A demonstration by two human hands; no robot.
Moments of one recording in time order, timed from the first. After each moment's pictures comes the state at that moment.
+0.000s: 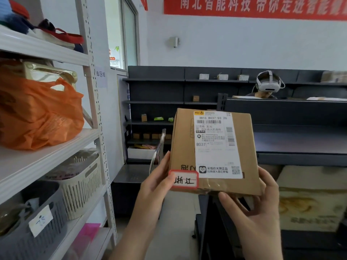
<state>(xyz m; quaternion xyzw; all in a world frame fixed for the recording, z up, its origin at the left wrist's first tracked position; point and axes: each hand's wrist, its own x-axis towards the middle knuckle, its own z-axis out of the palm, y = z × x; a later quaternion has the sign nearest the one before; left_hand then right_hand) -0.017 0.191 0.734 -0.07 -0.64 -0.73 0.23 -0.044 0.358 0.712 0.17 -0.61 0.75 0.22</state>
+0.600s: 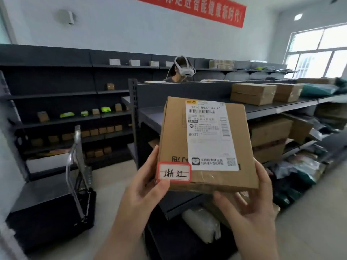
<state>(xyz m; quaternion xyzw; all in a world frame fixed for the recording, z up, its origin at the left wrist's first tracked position) -0.005 0.281 0.732 -0.23 -0.62 -0.75 0.04 0.044 0.451 0.699 0.02 -0.63 0.67 0.39</state>
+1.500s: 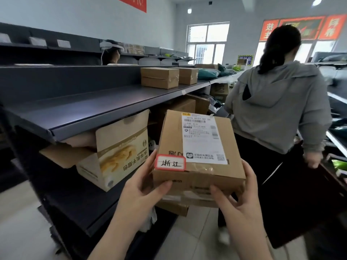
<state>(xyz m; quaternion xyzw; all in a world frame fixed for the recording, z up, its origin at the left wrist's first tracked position) -0.027 0.427 0.693 -0.35 -0.59 -0.71 -0.18 0.111 0.552 0.671 -0.19 -0.65 0.56 0.48</state>
